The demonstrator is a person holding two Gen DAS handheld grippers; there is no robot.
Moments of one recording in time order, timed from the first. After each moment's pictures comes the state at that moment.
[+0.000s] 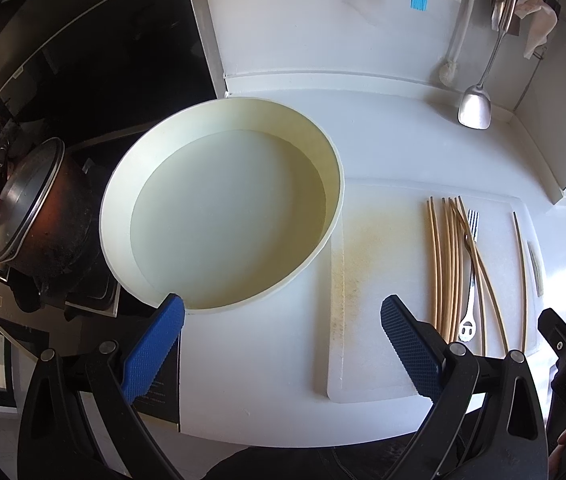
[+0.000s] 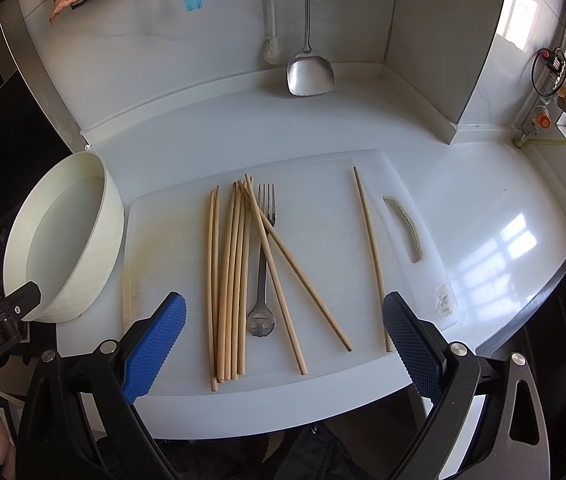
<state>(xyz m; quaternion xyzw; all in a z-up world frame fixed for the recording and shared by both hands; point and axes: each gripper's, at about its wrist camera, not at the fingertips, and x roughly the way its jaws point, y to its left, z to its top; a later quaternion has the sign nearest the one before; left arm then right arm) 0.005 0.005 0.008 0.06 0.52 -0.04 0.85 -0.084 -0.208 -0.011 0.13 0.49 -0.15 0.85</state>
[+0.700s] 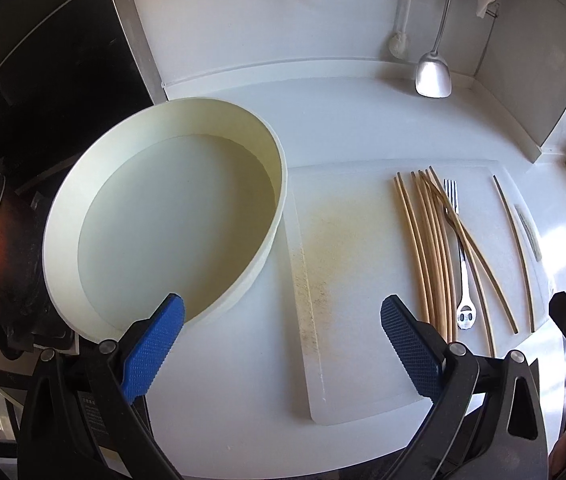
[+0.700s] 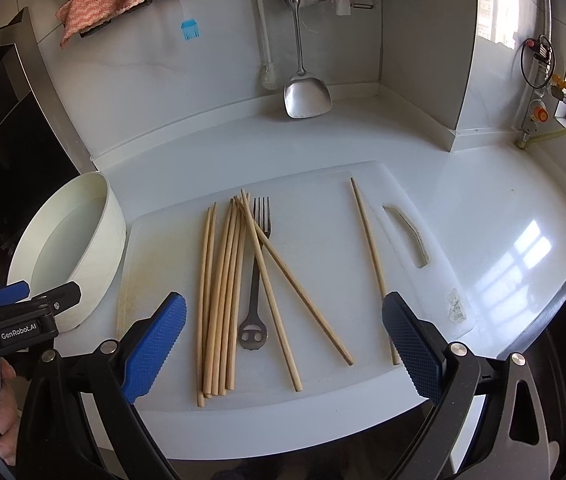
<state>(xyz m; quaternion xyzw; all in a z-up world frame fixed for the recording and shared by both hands) 0.010 -0.028 -0.035 0.10 0.51 -0.12 0.85 -0.115 -0.222 -0.039 0.14 0.42 -0.14 0.89</state>
